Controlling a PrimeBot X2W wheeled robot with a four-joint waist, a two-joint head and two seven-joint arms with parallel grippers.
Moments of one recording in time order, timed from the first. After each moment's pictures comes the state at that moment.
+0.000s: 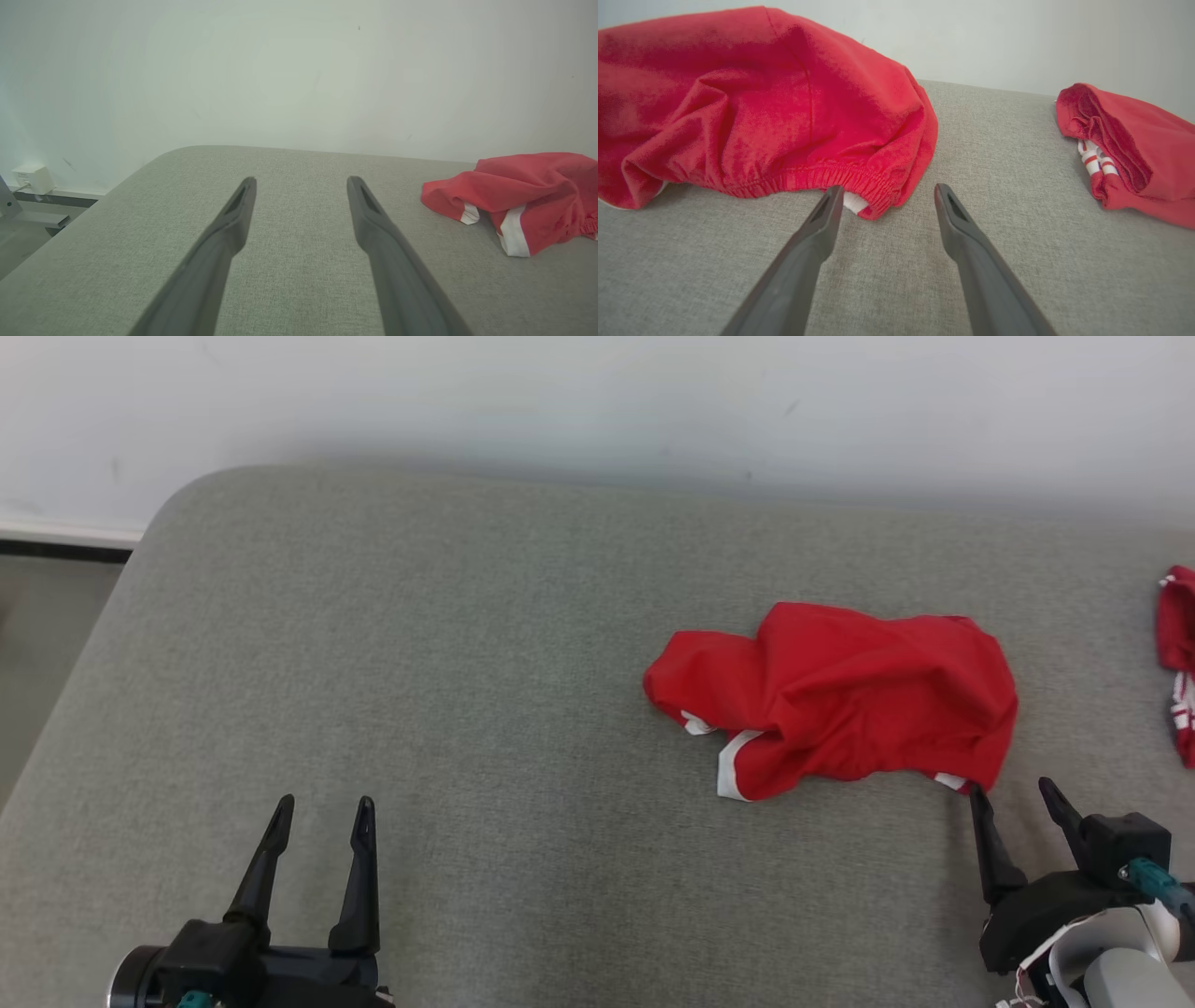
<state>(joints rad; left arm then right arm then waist) -0.07 0.09 -0.05 0.11 -0.19 -0.13 -0.26 -0.27 -0.26 0.02 0.60 0.18 0.13 -0.21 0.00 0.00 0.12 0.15</state>
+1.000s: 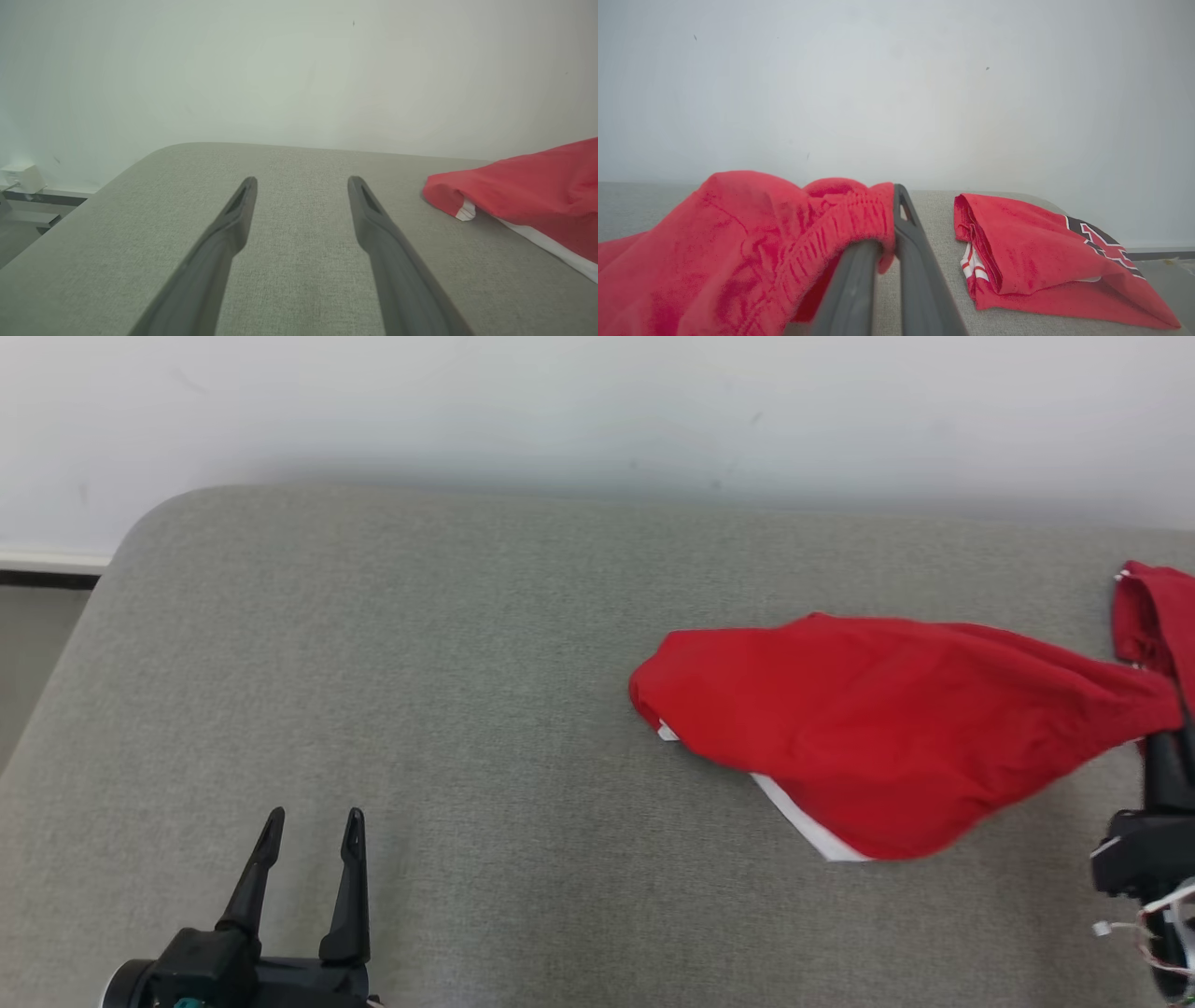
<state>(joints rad) -0.06 0.10 -0.03 0.13 -0.20 -0.13 -0.26 -0.30 -0.32 -0.11 0.46 0.24 0.13 -0.26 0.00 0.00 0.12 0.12</state>
